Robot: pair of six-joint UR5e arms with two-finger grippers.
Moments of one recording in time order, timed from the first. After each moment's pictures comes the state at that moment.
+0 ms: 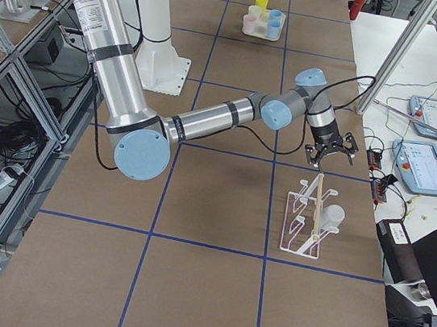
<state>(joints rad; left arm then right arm) -1.37 -1.44 -1.78 -2.54 -2.26 -0.42 1.15 -1.18 1.61 -1.31 1.71 -0.88</state>
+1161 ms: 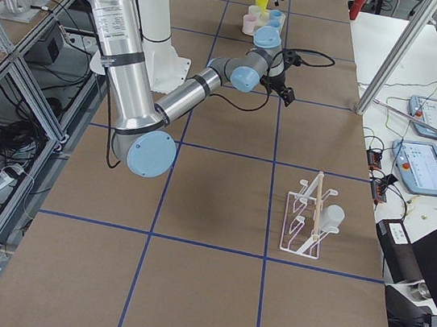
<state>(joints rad) -1.05 -1.45 -1.50 -2.89 -1.98 -0.72 0.86 -1.21 1.92 -1.29 1.96 0.19</state>
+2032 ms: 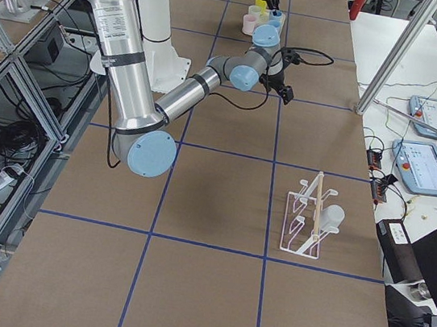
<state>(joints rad) -0.99 -1.47 -1.43 -2.94 -1.93 -0.77 0.85 -1.21 1.92 -1.29 1.96 0.20</state>
